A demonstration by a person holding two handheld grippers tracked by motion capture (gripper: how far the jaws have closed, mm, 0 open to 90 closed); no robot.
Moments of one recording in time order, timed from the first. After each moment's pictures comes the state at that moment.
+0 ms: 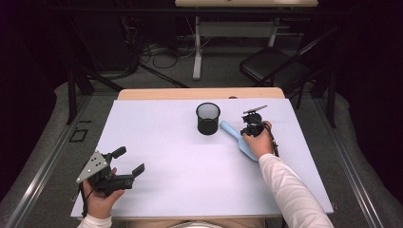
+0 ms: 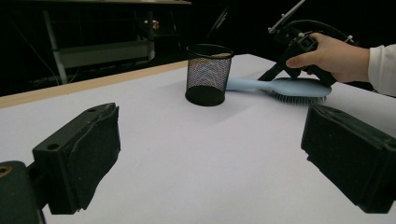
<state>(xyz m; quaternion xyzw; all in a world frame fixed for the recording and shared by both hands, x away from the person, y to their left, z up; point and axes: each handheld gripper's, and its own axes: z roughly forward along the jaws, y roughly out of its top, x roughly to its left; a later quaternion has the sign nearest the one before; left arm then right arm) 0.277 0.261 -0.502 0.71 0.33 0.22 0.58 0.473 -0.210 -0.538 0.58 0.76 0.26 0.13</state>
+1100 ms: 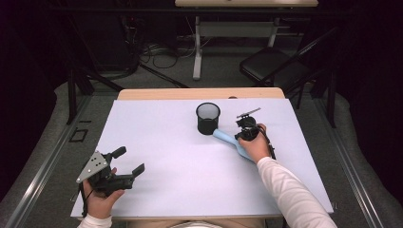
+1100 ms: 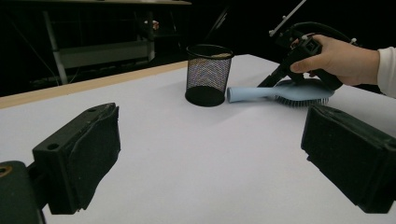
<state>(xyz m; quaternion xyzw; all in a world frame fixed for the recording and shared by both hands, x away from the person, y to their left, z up) 0.277 0.261 -0.502 0.71 0.33 0.22 0.58 0.460 -0.191 -0.537 0.54 0.79 0.26 0.11</state>
